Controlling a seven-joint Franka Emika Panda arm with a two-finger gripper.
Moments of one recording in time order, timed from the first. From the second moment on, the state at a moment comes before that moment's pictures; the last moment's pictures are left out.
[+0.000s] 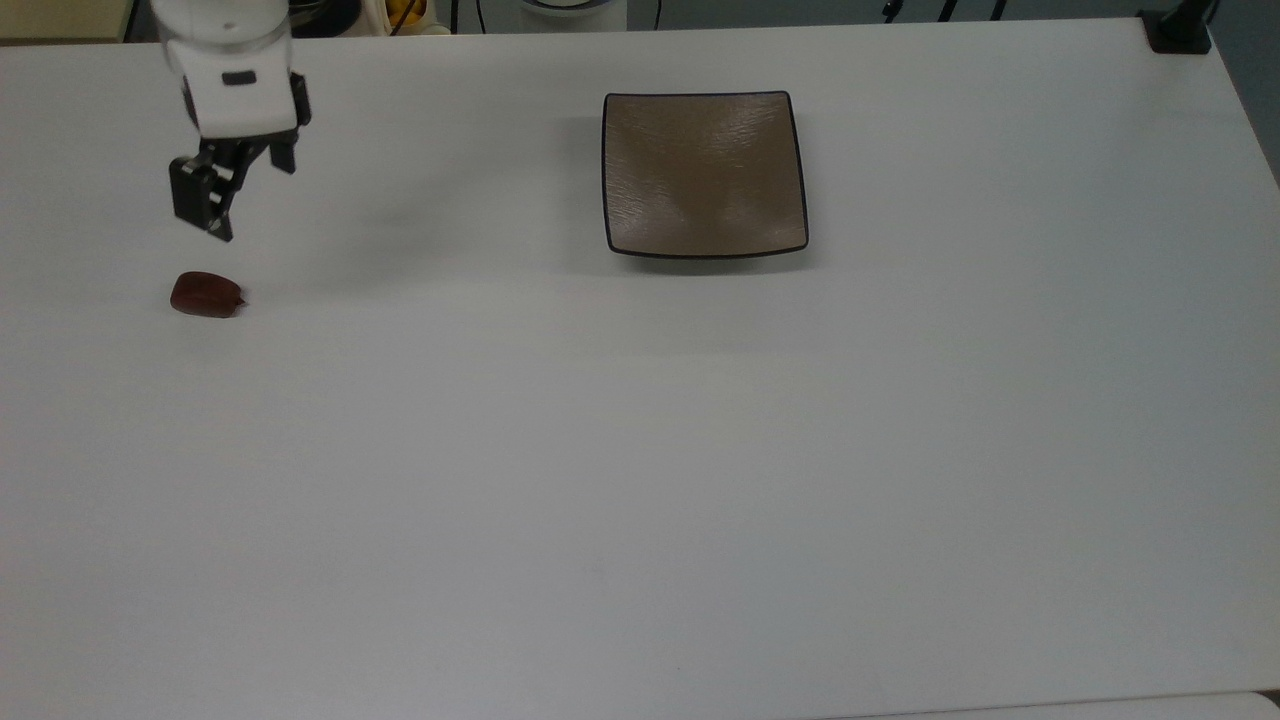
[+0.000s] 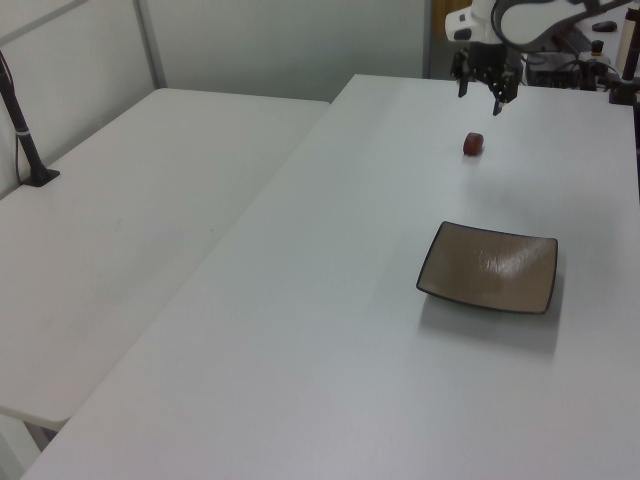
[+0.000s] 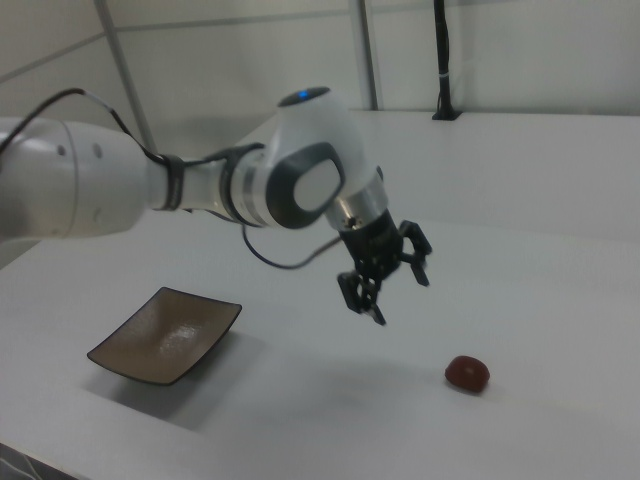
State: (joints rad) arm -0.21 0.19 -0.04 -1.84 -0.23 2.21 -1.38
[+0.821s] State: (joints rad) arm -0.33 0.43 -0.04 -1.78 -0.32 2.39 -1.47
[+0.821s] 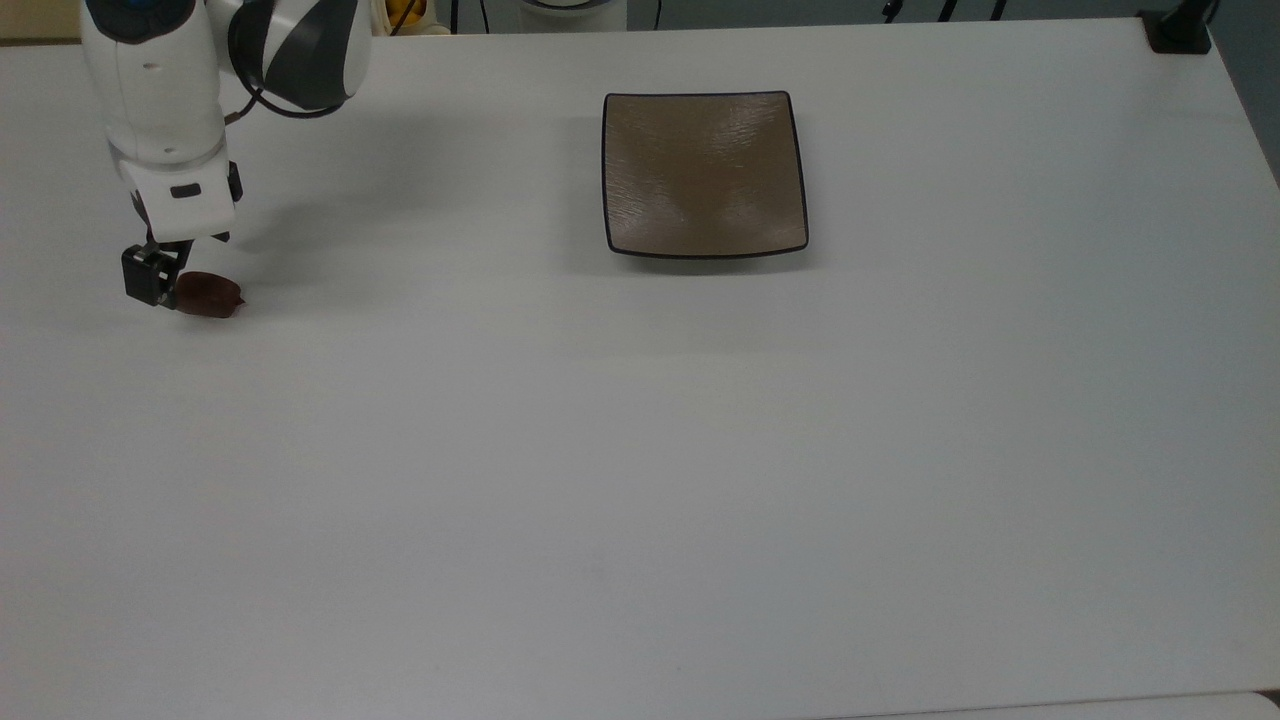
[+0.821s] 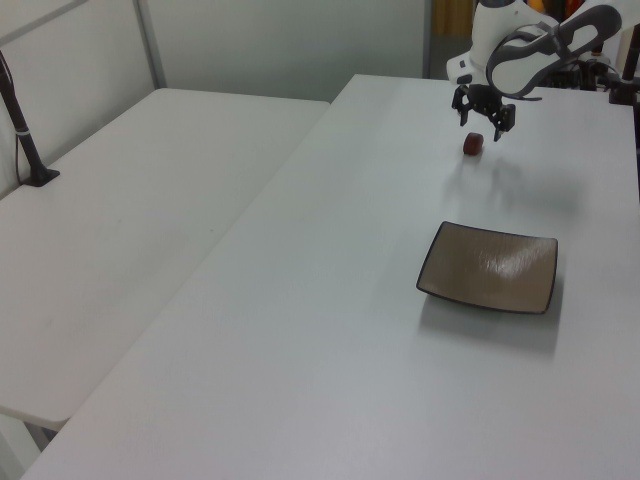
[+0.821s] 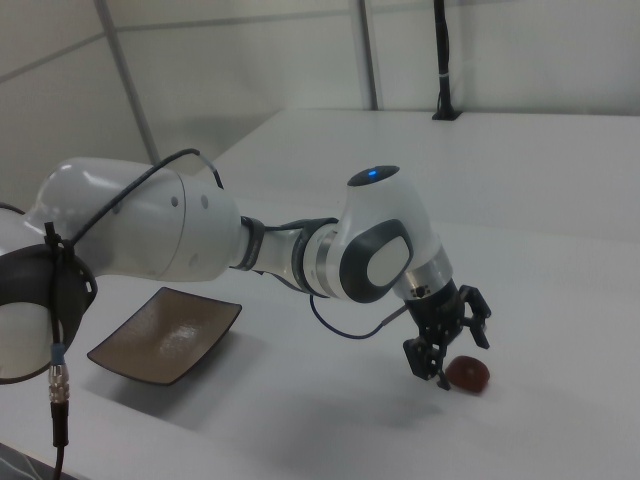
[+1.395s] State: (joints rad) arm -0.33 0.51 -0.04 -1.73 -0.36 2.39 -1.47
